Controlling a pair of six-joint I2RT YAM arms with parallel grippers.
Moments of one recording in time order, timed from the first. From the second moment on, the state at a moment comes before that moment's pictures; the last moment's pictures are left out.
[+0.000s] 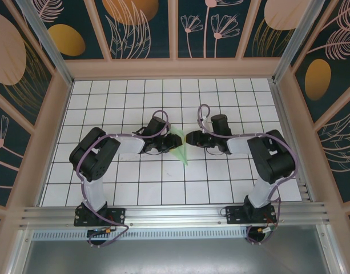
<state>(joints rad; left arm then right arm) -0.63 1.90 0.94 0.13 0.44 -0.96 0.41 1.75 0.72 0.32 -0.71 0.58</state>
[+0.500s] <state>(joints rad) -0.63 1.90 0.94 0.12 0.44 -0.96 0.41 1.85 0.76 0.34 -0.75 0.61</state>
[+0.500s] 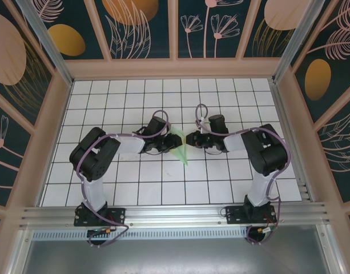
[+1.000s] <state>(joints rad) -0.63 1.90 0.94 0.12 0.43 -0.96 0.41 1.88 0.80 0.33 -0.75 0.60</state>
